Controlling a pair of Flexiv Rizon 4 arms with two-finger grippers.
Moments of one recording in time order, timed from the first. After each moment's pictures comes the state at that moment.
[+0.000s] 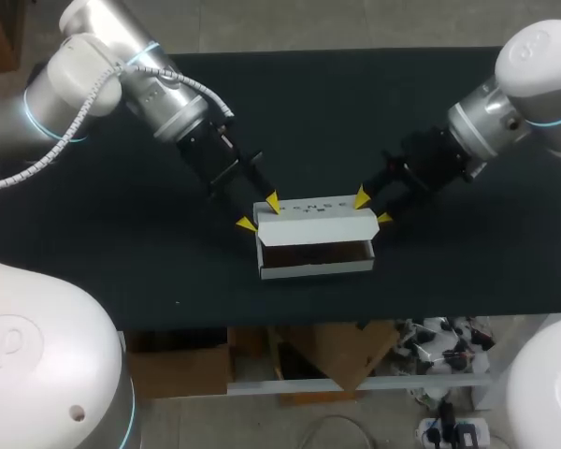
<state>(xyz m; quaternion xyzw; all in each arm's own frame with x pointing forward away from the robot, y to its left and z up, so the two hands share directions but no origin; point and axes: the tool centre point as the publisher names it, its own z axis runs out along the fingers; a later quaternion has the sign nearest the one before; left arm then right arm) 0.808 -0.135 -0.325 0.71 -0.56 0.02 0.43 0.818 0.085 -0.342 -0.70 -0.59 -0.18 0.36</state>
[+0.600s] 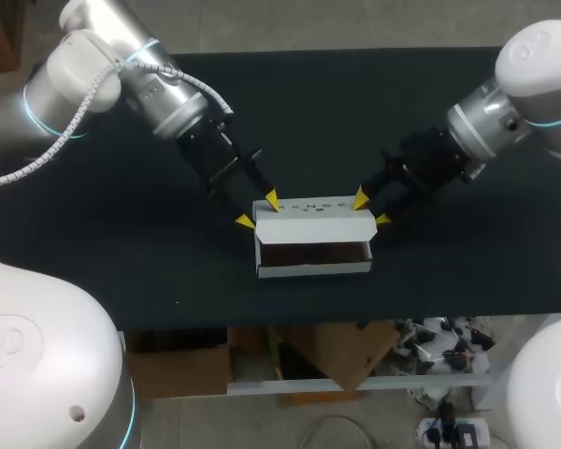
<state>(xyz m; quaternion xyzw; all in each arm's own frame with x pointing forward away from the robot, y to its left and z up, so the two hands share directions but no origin) 0.810 -0.135 -0.321 0.71 -0.55 0.02 0.43 0.815 0.088 -0.341 -0.70 -0.58 -0.18 0.37</state>
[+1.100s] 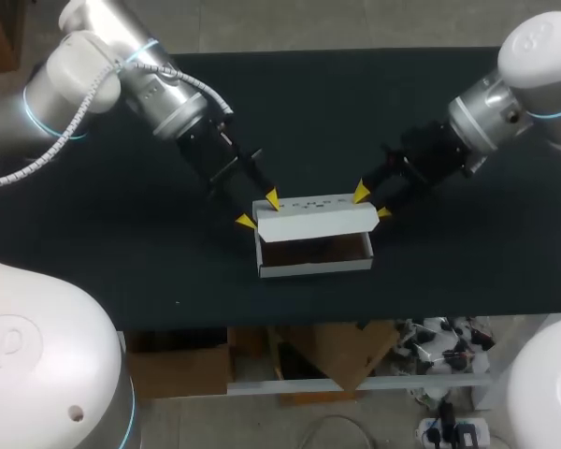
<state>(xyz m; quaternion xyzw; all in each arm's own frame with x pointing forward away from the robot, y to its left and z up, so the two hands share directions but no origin) 0.811 -0.135 -0.321 0.72 -0.55 0.02 0.43 0.825 0.087 -0.334 -0.70 -0.58 -0.18 0.37</state>
